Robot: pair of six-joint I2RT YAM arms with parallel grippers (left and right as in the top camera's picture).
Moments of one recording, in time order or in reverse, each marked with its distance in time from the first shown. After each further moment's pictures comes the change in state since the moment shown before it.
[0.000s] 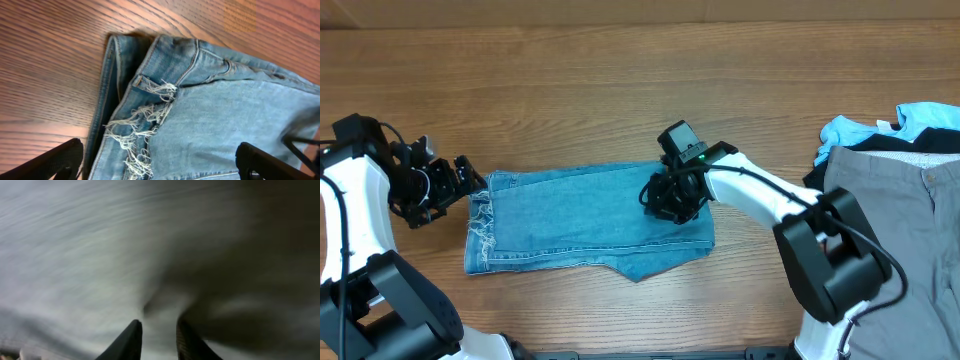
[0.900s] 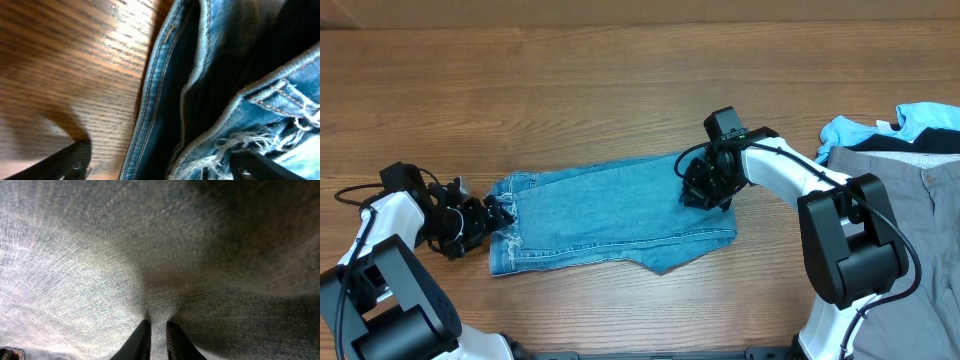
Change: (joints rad) left arm 0.001 0.030 -0.396 0.355 0.046 0.000; right arm -0.205 0.018 0.000 -0.072 -0.025 0.034
